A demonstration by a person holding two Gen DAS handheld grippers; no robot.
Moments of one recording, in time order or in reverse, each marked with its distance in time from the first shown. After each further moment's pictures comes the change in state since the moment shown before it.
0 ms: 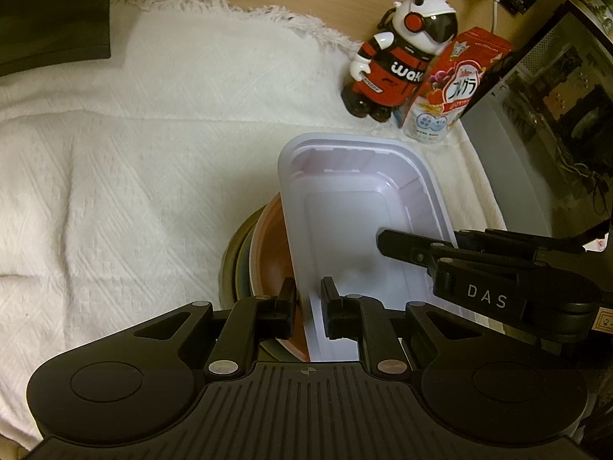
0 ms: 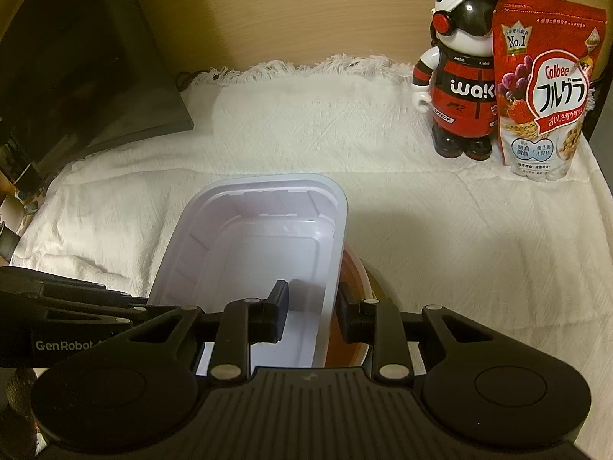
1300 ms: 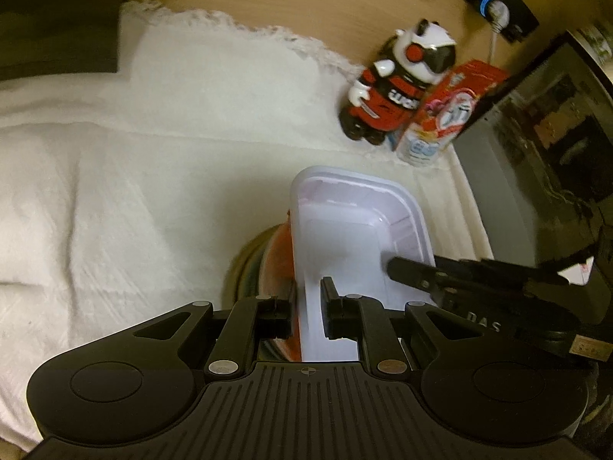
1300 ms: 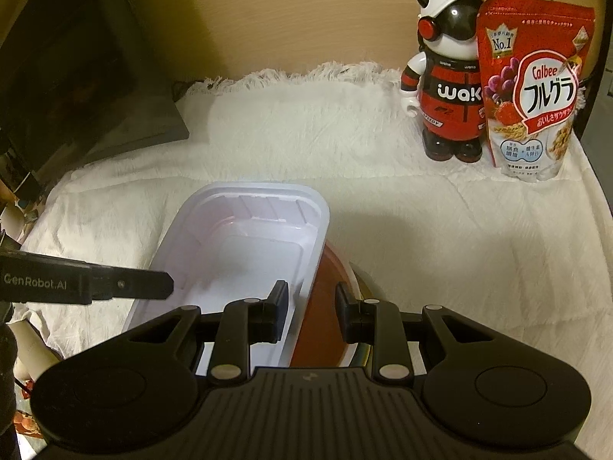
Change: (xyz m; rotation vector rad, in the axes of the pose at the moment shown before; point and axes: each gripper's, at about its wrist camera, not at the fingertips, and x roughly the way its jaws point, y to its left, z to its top) left arm -0.015 0.008 0.014 -0.025 -0.026 -0.048; right arm -0.009 -0.003 -0.002 0.024 -0.023 -0.010
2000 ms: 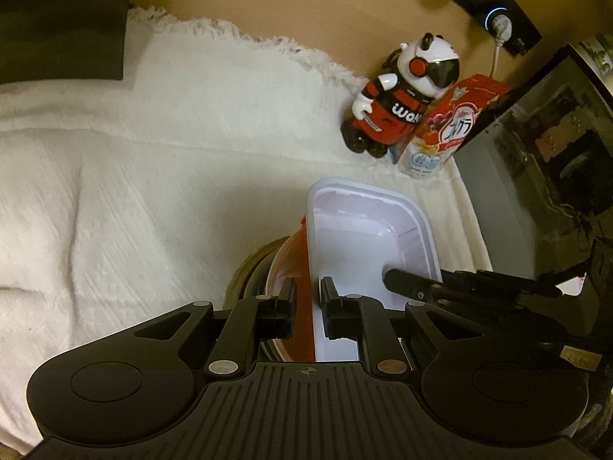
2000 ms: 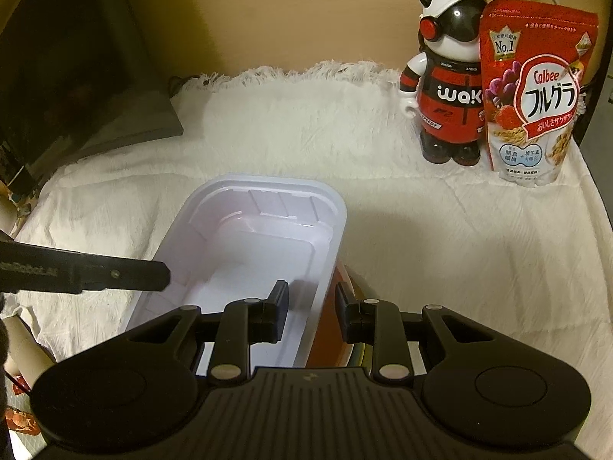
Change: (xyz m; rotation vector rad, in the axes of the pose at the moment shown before) left arm -0.006 0.006 0.005 -0.023 -0.034 0.004; right arm 0.007 0.000 0.004 -0.017 0.004 -0.022
